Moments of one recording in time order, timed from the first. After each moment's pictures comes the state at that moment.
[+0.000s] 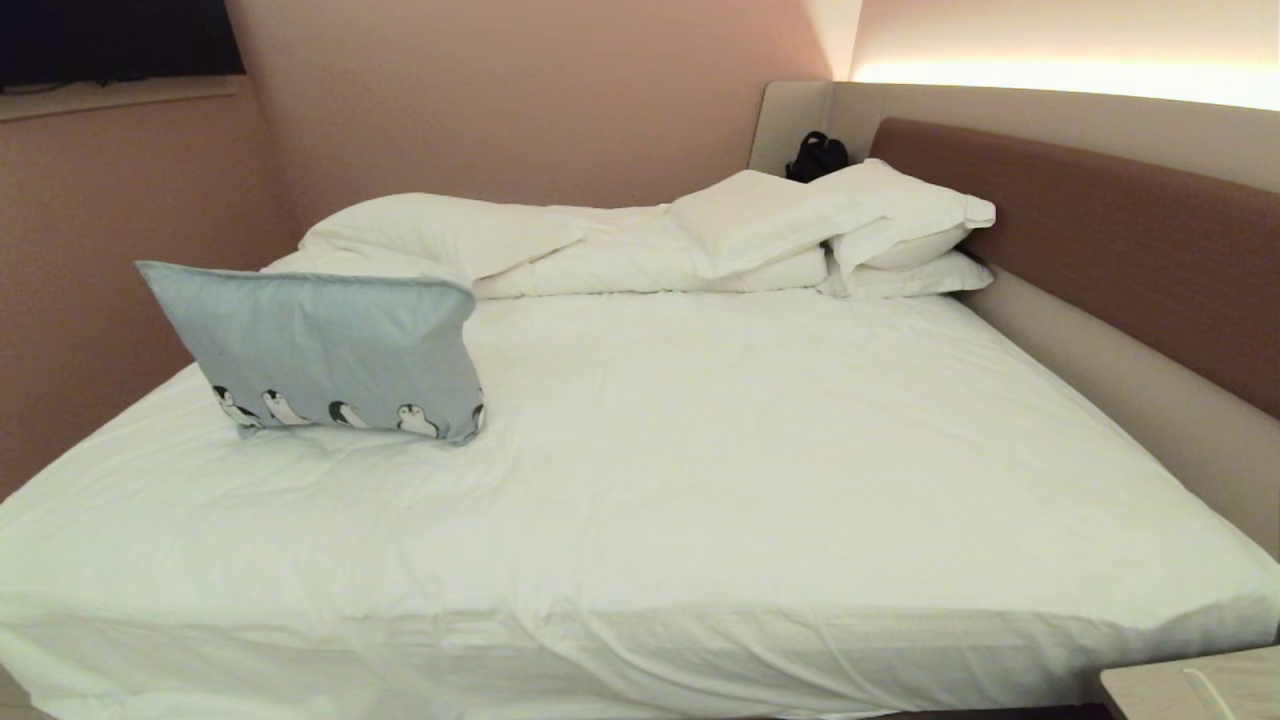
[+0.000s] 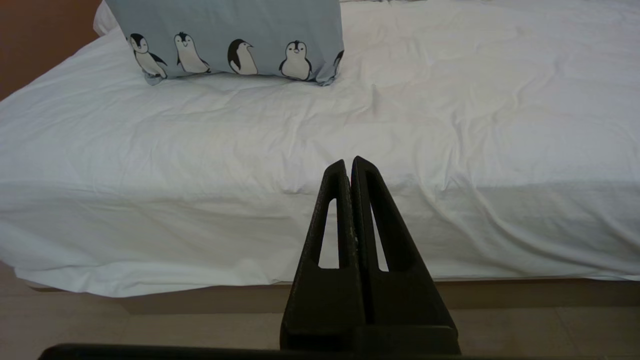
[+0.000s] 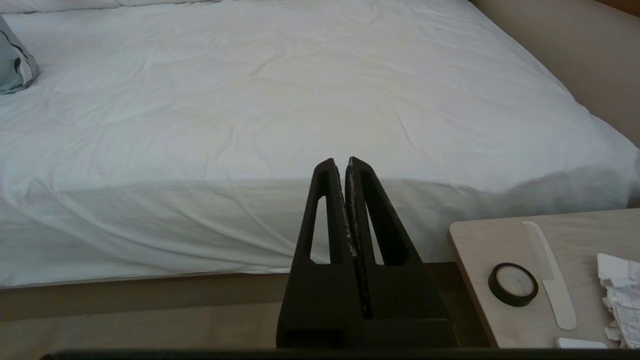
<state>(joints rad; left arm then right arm) 0.00 0.00 0.00 0.00 0.00 0.00 0.01 0.00 0.00 0.00 -0.01 0.02</state>
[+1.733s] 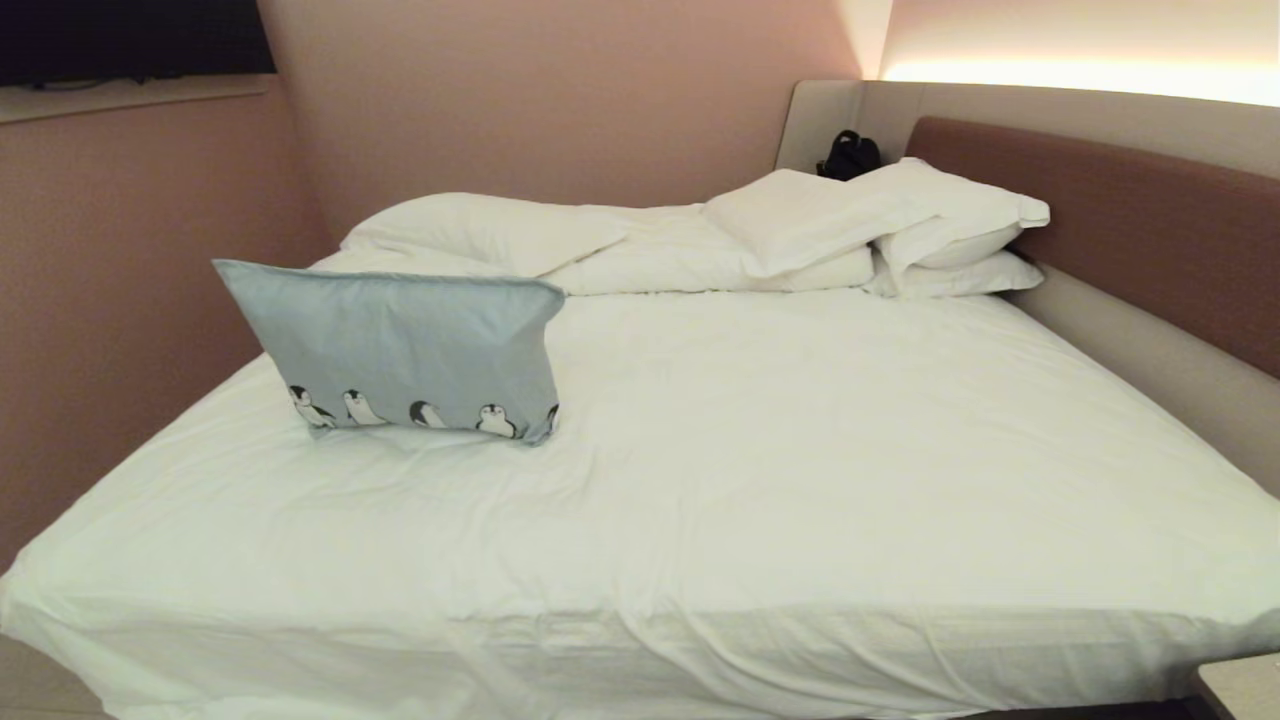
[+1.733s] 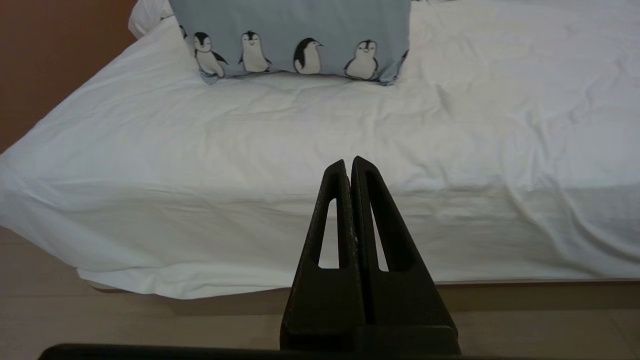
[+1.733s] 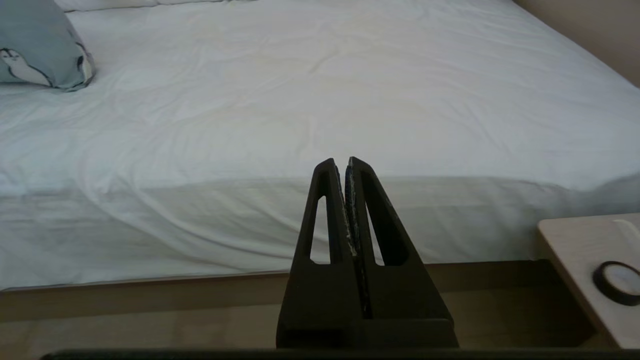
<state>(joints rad) 0.00 0.00 0.00 0.00 0.00 0.00 0.01 0.00 0.00 0.00 -0.01 0.02</state>
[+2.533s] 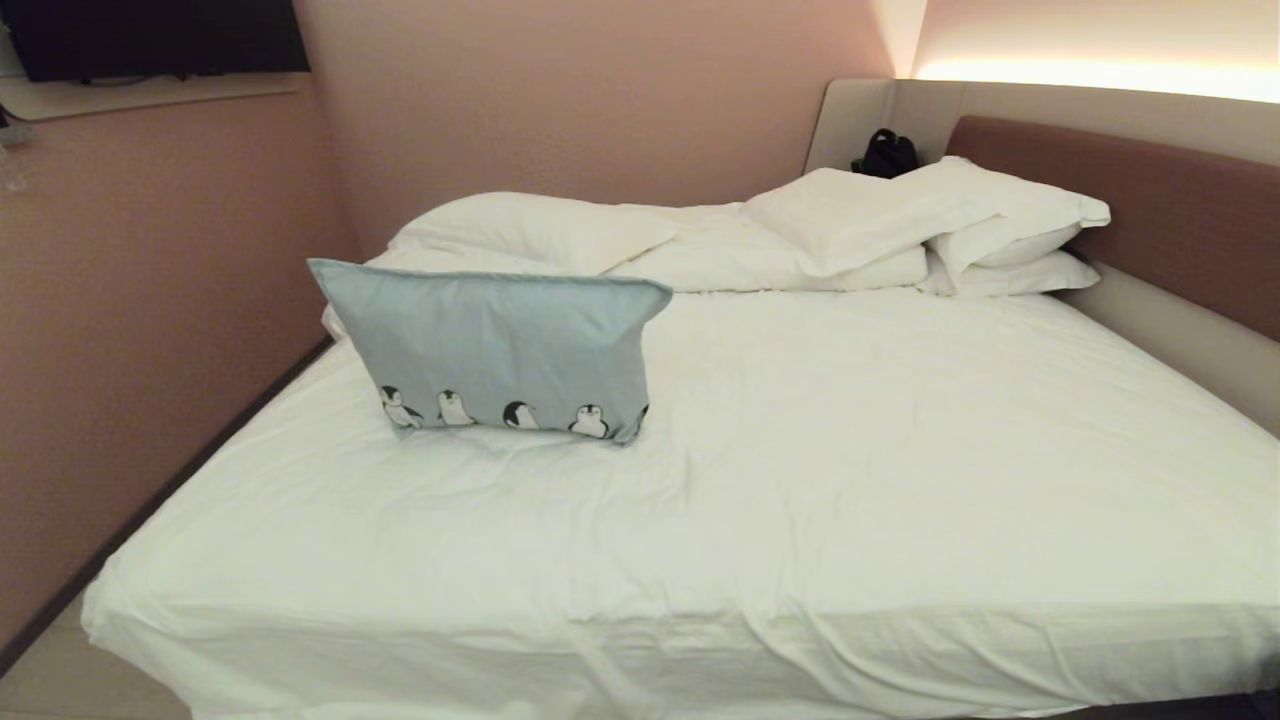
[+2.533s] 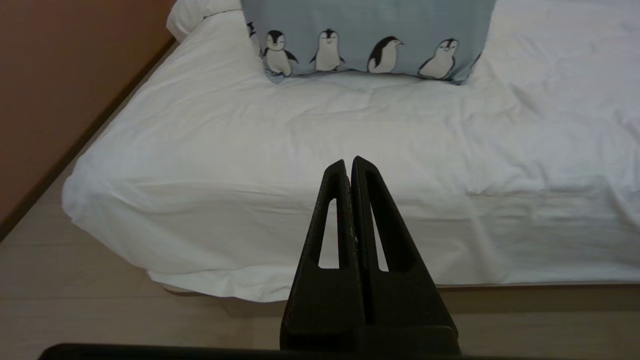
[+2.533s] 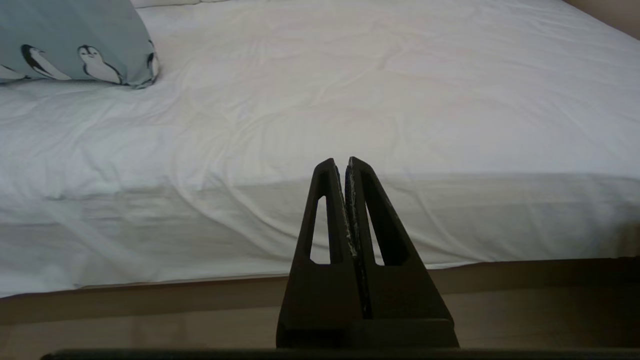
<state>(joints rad) 0.00 0.00 0.00 0.00 0.00 0.00 0.01 0.00 0.00 0.00 -0.01 0.02</state>
